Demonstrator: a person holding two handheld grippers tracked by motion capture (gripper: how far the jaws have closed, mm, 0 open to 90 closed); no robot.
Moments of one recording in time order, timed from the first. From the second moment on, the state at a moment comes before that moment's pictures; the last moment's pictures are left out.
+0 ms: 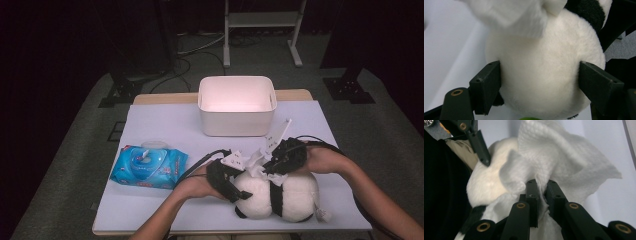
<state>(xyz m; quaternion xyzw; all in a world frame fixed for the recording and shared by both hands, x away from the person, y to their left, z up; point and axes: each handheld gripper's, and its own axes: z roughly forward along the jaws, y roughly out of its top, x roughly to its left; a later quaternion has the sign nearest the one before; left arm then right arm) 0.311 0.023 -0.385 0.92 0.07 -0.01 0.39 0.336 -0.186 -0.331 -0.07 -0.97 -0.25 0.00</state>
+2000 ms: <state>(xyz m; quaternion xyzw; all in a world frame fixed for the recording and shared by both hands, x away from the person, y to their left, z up) 0.311 0.030 -0.393 0.91 0.10 -0.04 0.40 0.339 -0.186 -0.330 -0.07 -0.96 -0.26 0.03</state>
